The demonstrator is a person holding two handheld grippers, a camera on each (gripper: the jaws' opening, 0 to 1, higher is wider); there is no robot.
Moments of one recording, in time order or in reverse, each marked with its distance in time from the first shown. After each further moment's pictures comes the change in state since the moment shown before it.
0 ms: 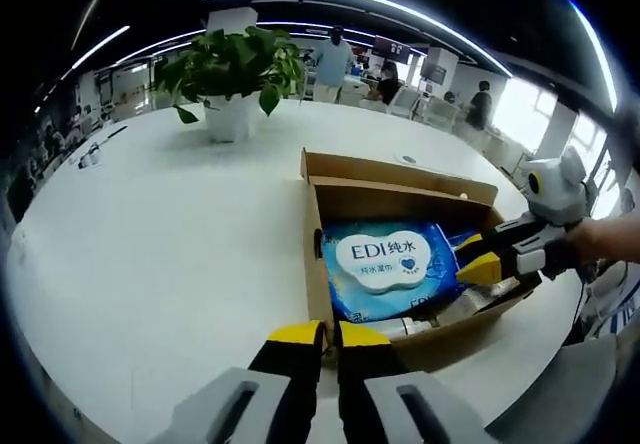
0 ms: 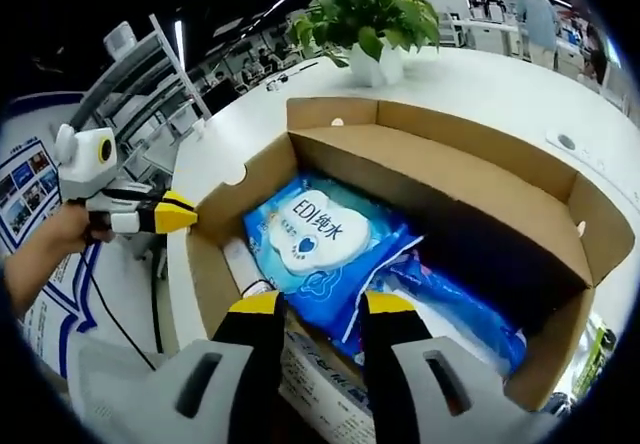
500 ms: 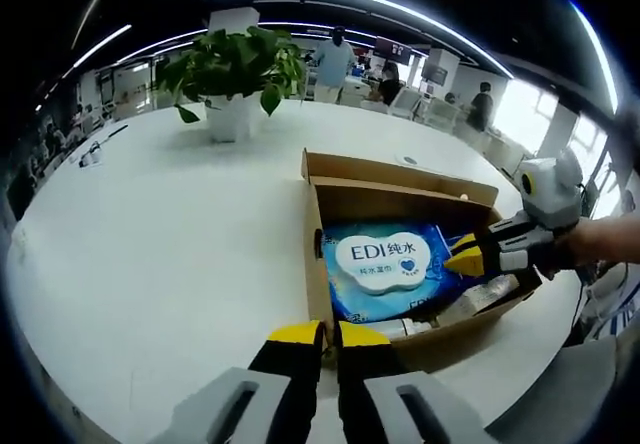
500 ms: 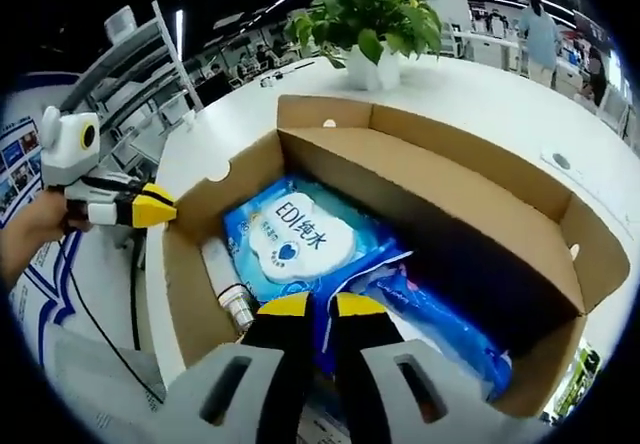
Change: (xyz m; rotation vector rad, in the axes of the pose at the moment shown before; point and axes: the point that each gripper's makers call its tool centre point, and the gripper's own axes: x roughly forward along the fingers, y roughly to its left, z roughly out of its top) left arm 0.000 0.002 0.000 -0.005 -0.002 0.003; right arm 0.011 -0.011 0.005 -0.089 -0.002 -0.072
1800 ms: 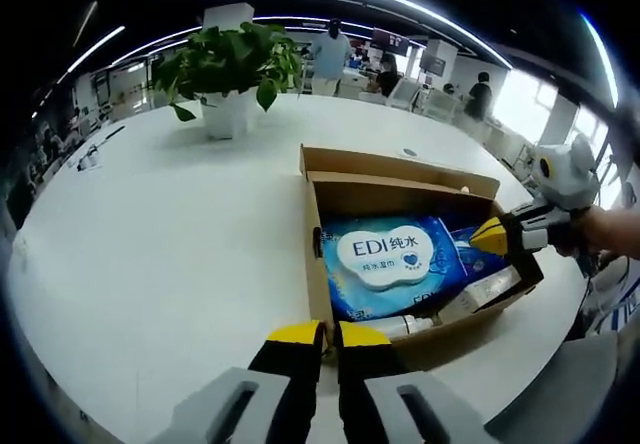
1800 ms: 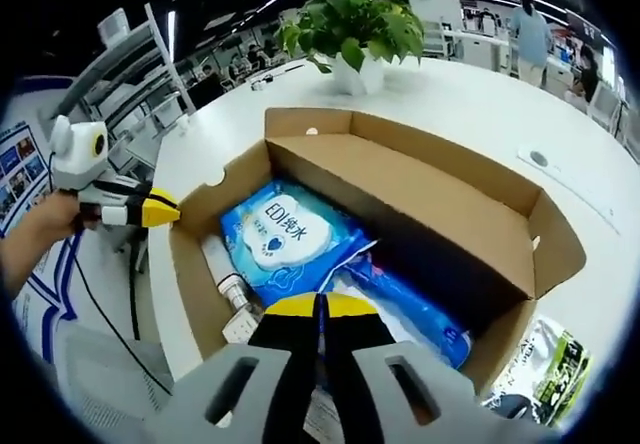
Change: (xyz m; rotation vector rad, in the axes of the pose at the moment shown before) left arm 0.000 -0.001 0.000 0.021 0.036 0.004; right arm -0.031 -0.013 -0.002 0.034 0.009 -0.020
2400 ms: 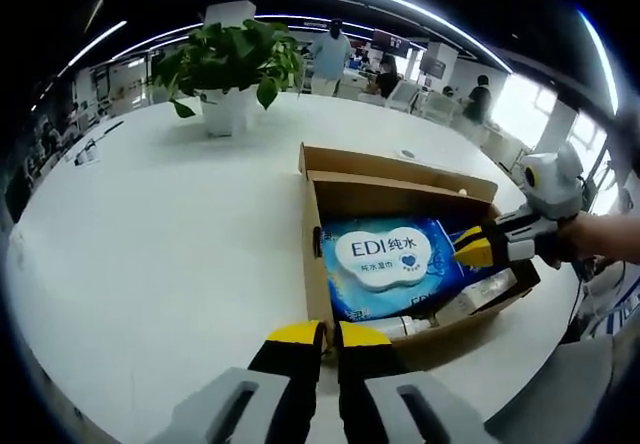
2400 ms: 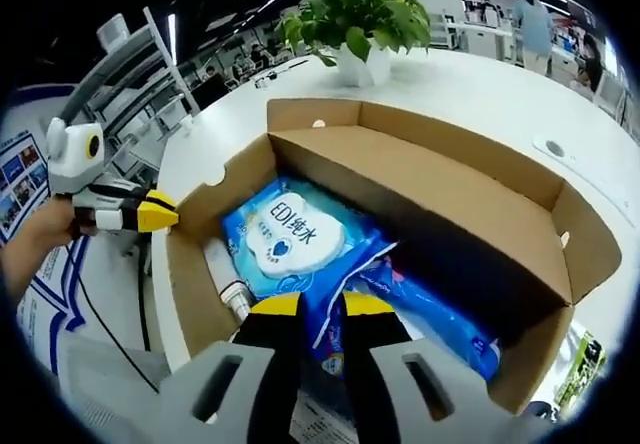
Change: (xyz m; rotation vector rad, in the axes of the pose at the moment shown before) left arm 0.001 0.001 -0.001 -0.021 0.001 -0.021; right arm 0.022 0.008 0.001 0.035 0.007 0.035
